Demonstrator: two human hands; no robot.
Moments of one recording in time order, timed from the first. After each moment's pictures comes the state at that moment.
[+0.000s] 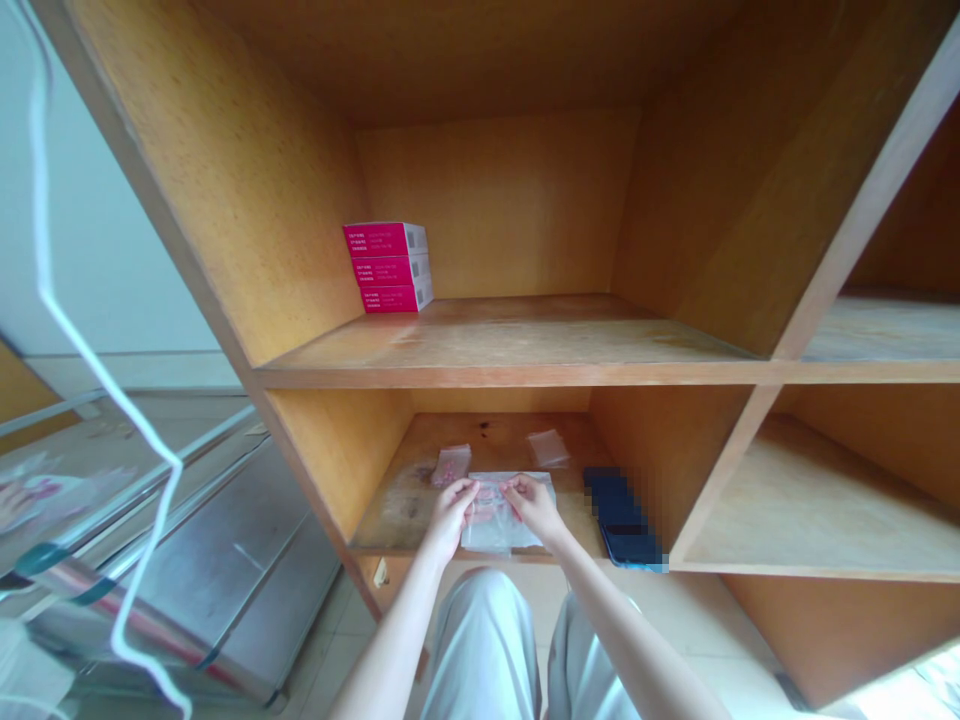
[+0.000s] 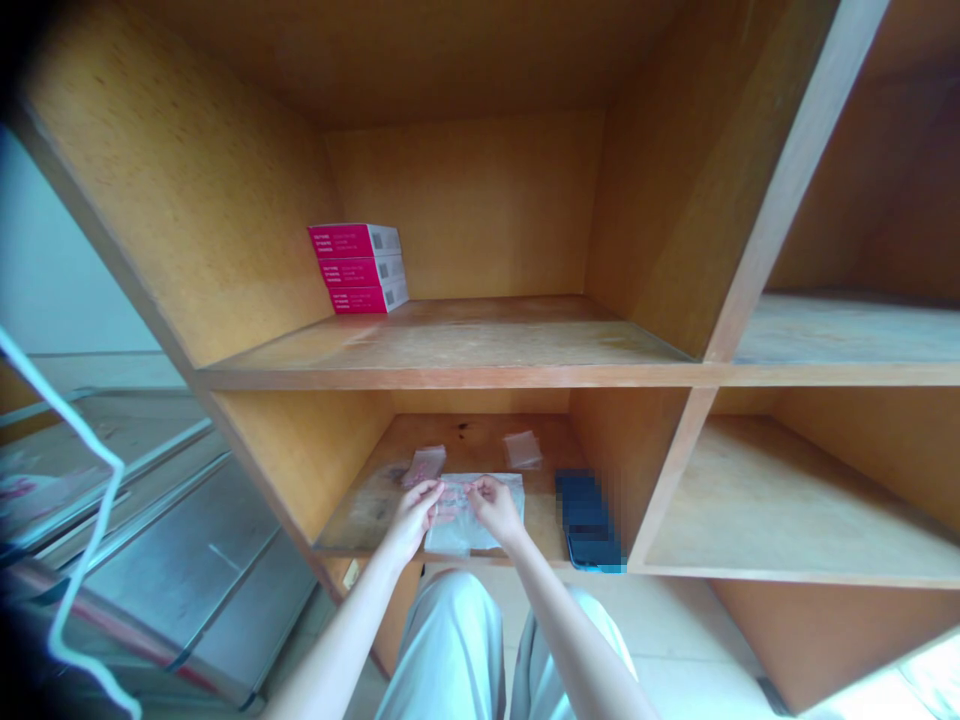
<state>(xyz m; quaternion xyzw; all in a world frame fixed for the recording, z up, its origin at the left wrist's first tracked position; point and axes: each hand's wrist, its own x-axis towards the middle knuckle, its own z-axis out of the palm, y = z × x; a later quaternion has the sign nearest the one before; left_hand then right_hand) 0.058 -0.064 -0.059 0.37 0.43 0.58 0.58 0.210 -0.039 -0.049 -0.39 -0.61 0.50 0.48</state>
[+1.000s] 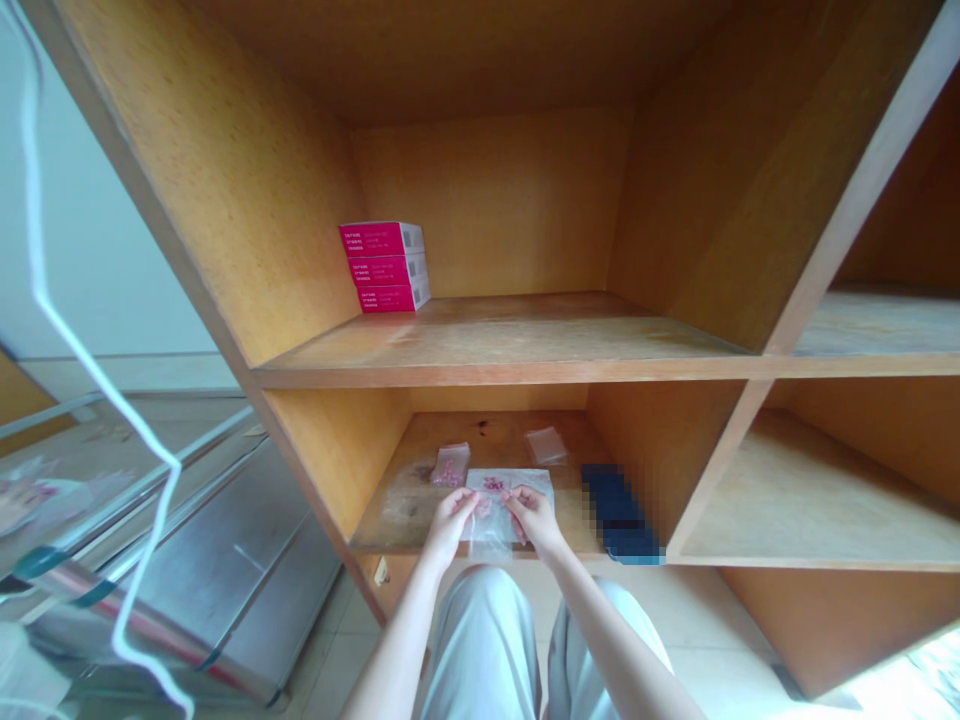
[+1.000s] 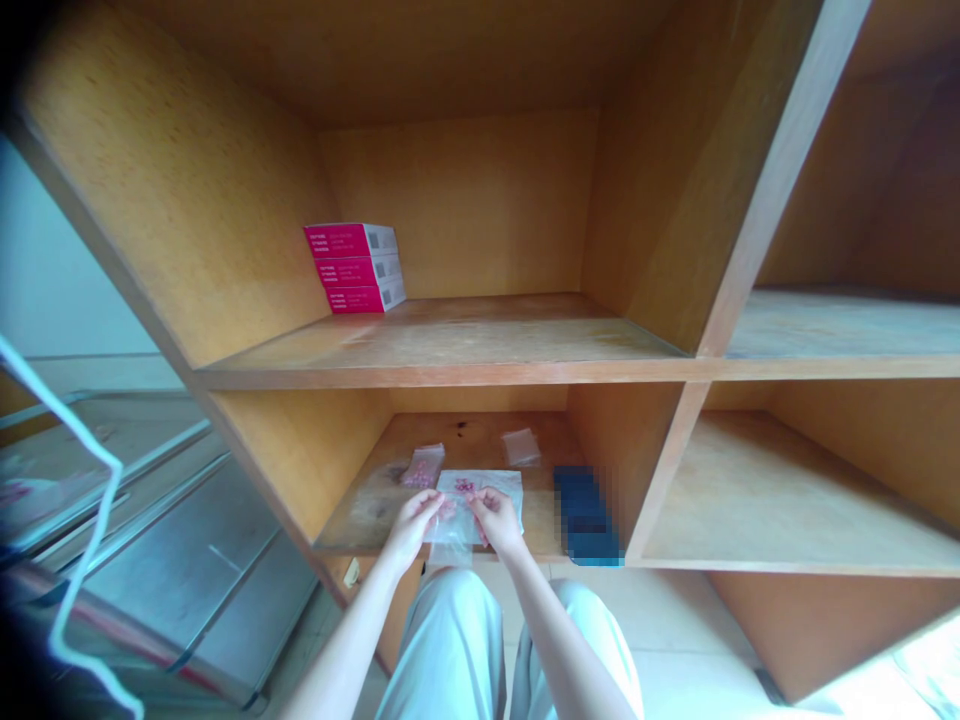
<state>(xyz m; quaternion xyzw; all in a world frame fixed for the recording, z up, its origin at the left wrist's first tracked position) 0.055 -0.070 -0.079 0.46 0.47 0.56 0.50 0.209 -0.047 -0.080 -0.39 -0.53 0.59 0.47</state>
